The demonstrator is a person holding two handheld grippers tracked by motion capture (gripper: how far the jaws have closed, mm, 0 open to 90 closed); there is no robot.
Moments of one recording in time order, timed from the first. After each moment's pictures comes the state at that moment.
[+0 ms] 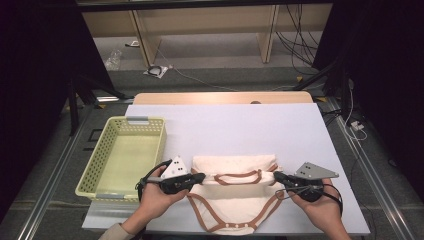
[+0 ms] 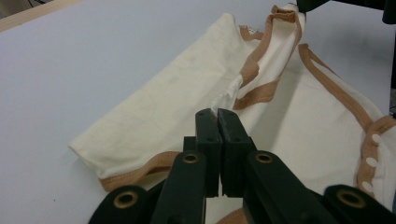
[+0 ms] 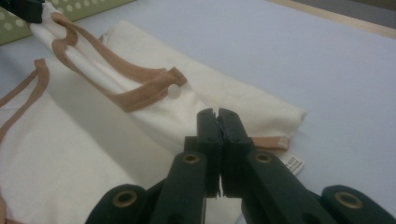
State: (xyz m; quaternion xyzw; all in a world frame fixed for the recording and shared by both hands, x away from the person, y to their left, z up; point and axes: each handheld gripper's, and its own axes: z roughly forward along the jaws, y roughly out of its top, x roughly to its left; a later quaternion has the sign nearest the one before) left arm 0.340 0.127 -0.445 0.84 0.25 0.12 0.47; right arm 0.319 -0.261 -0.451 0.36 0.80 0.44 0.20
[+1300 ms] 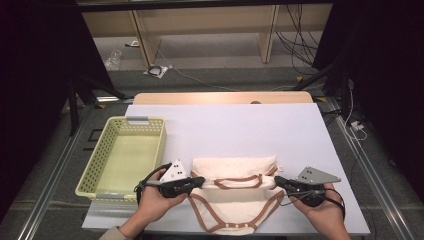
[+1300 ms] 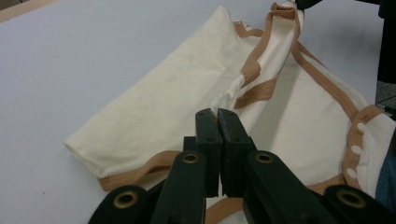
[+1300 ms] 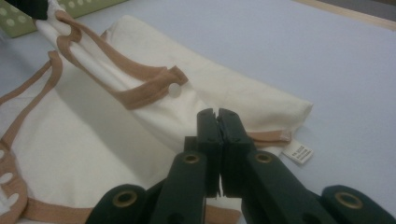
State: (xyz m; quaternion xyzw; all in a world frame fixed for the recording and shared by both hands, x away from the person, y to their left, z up) left arm 0.333 0.128 -0.447 0.84 0.25 0.11 0.47; right arm 0.308 -0.263 -0.452 0.35 0.80 0.44 0.19
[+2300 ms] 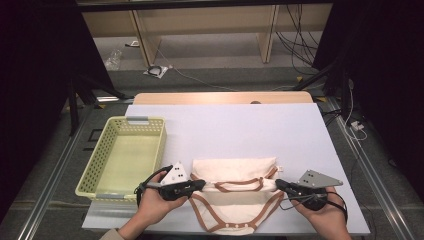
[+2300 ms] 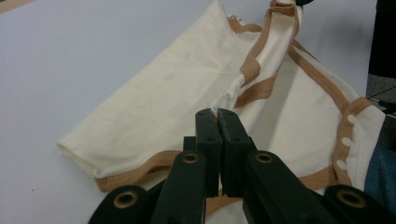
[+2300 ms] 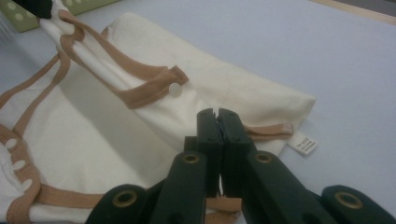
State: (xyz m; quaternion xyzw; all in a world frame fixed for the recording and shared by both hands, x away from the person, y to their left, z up) left arm 0.328 0.127 -0.448 0.85 0.24 0.10 0.46; right arm 0.301 -0.266 -0.454 0.35 0.81 0.44 0.19
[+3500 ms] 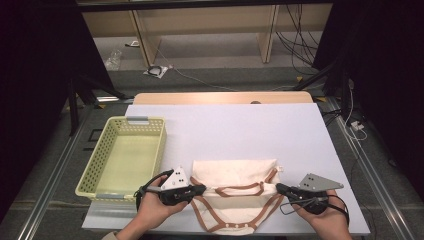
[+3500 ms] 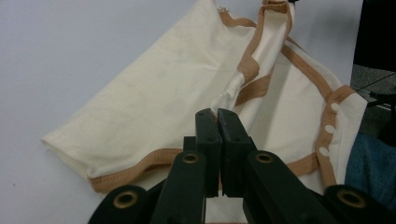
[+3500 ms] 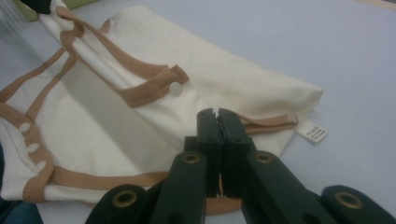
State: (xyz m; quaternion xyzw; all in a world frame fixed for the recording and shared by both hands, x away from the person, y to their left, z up) left arm 0.318 0.126 -0.450 0.85 0.23 0.09 0.46; right arm 0.294 -0.268 -0.457 0.34 0.82 0.43 0.18
